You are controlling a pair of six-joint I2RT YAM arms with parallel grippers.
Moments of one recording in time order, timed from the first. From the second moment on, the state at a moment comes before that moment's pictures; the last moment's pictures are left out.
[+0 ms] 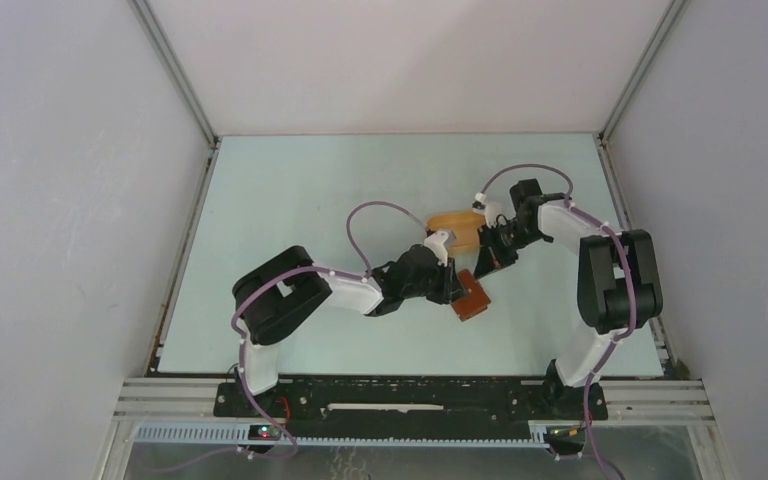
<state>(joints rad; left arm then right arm) -0.98 1.92 0.93 0.50 0.12 -0.67 0.15 1.76 1.12 -0.78 -0.68 -0.27</state>
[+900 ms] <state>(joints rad) -0.98 1.92 0.92 0.50 0.11 -0.69 0.21 1.80 1.13 -0.80 -0.68 -0.28</state>
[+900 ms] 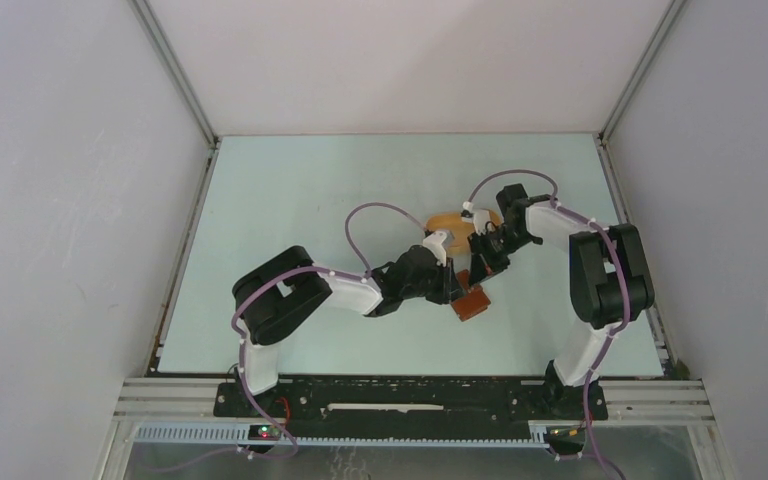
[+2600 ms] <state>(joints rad) -0.97 1.91 0.86 0.56 0.11 -0.73 0.22 1.79 1.12 -0.86 -0.80 -0.32</state>
